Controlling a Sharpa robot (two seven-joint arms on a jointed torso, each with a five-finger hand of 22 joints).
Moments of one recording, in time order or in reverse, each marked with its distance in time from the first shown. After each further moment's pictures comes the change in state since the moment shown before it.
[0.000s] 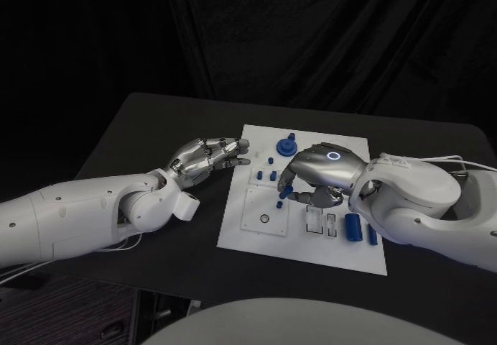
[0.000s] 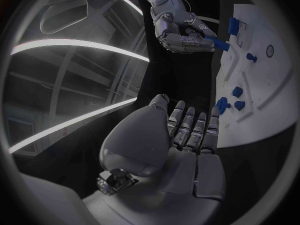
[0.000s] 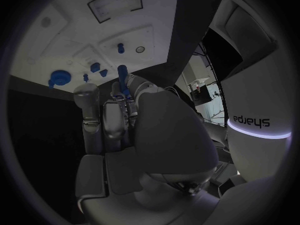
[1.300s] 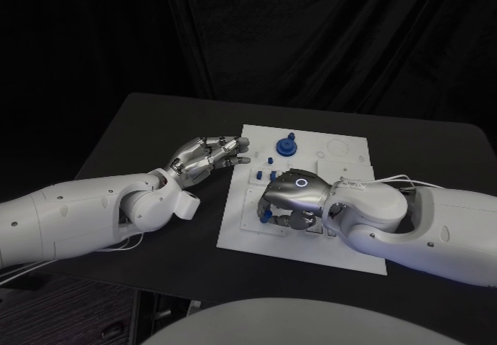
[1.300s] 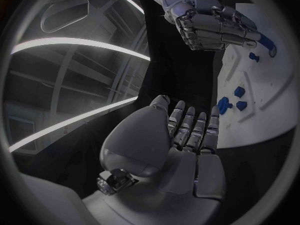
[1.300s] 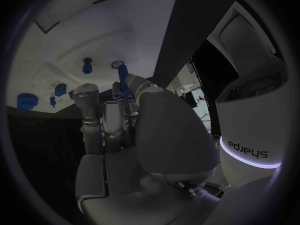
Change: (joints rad) left arm 0.000 0.008 0.000 -0.008 0.017 0.004 0.011; left_hand 0.009 0.009 0.019 0.000 0.007 0.000 0.000 0.000 0.000 -0.001 0.007 0.007 0.001 0.000 0.000 0.011 0.001 0.000 0.007 0.000 0.000 0.005; right arm -0.122 0.140 0.000 -0.125 -0.079 -0.002 0.108; right_hand -0.008 -0.008 0.007 -0.013 -0.004 0.000 0.000 -0.002 0.005 0.016 -0.002 -0.016 -0.001 0.000 0.000 0.000 0.004 0.000 0.000 0.000 0.010 0.001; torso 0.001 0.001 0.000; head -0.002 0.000
